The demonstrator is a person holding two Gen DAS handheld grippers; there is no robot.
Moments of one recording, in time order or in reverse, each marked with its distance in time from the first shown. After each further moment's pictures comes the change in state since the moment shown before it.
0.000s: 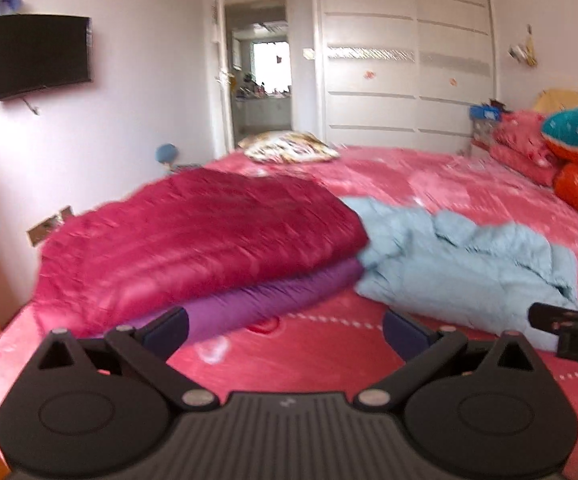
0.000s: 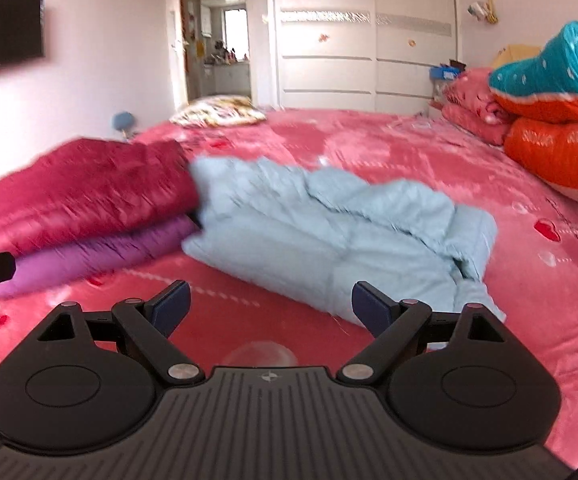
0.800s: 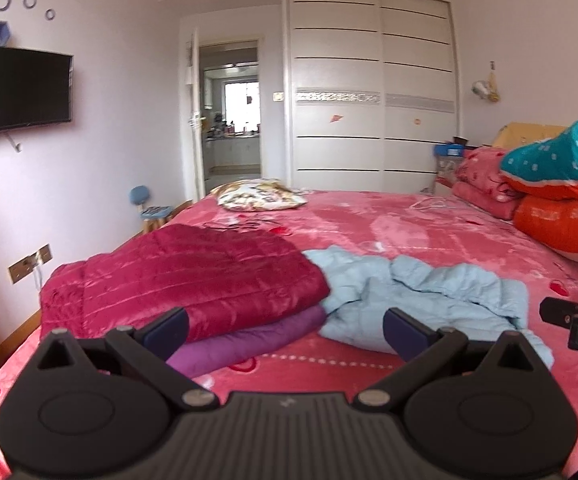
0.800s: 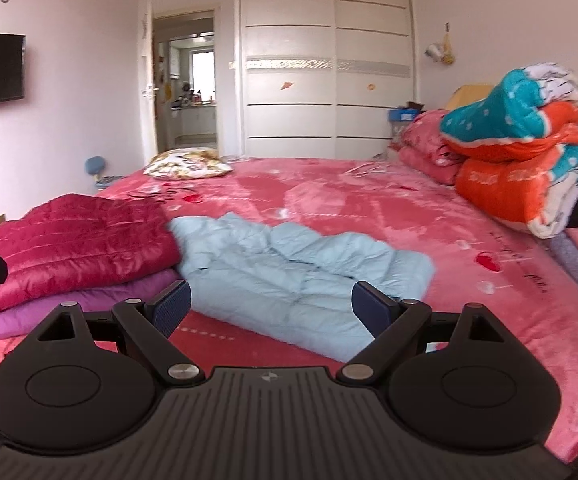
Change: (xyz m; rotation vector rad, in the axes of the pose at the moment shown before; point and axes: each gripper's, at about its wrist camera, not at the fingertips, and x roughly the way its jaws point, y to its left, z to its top) left arm -0.068 -0.003 0.022 0.034 -0.118 -0.122; right arm -0.038 0.014 0.007 0.026 -0.124 -0.176
